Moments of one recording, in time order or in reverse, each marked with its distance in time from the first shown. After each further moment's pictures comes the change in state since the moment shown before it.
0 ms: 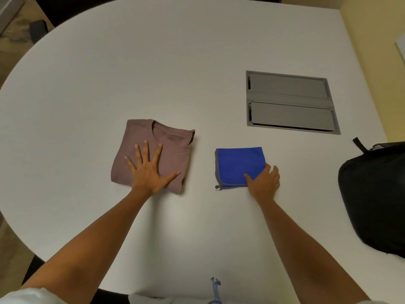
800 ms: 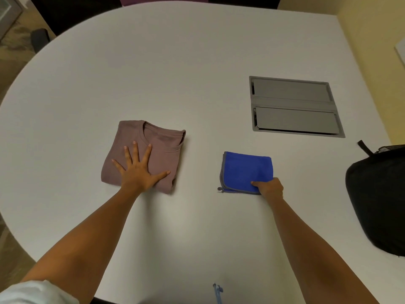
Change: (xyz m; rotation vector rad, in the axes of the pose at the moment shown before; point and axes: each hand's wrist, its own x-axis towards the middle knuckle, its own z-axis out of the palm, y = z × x) left_hand 0.032 -0.059 -0.019 0.021 -0.099 -0.095; right_hand 0.011 -0.012 -0.003 0.254 -0.212 0.346
